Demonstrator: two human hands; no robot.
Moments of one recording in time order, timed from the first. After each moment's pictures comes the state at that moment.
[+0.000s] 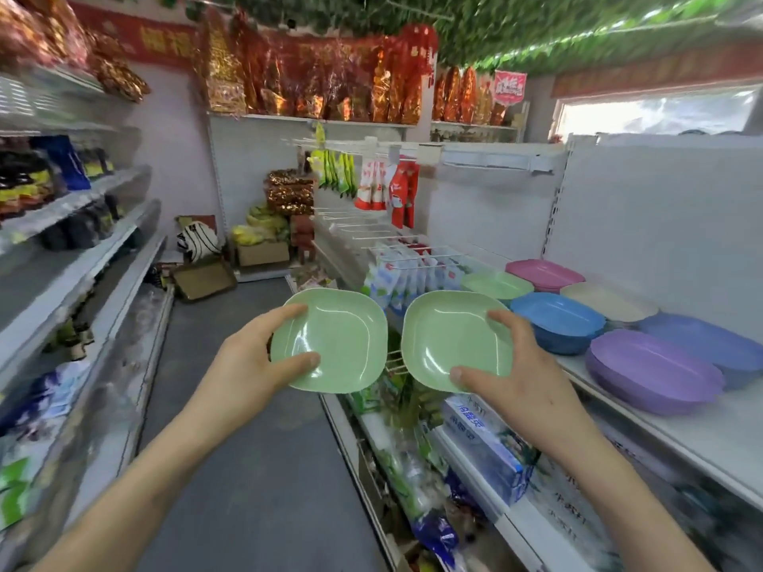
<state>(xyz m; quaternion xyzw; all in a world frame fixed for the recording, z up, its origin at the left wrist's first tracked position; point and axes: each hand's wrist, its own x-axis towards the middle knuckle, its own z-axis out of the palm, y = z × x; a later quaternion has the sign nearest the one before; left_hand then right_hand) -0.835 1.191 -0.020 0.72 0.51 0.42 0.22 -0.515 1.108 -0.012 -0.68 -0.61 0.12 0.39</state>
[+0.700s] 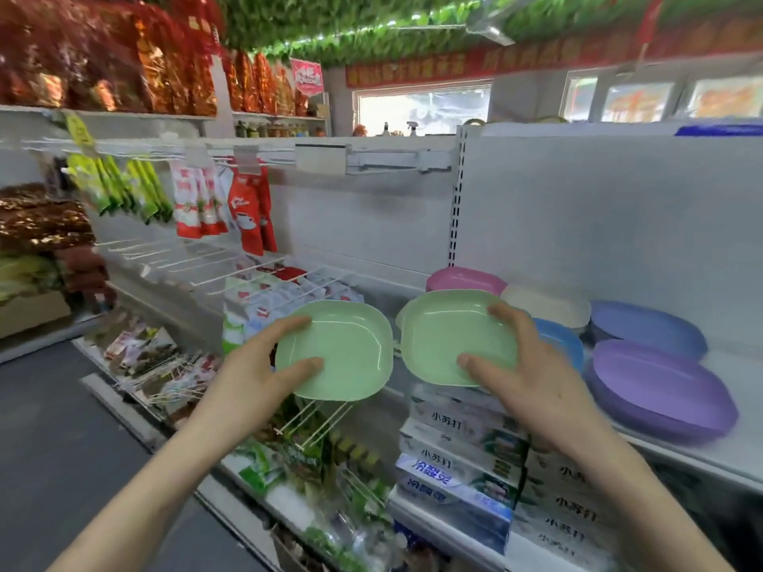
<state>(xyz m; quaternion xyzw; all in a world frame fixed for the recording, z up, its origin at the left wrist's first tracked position) -0.719 1.482 -0.018 0.85 0.29 0.32 0.31 -0.494 1.248 0.000 -0.83 -0.40 -0.01 0.39</state>
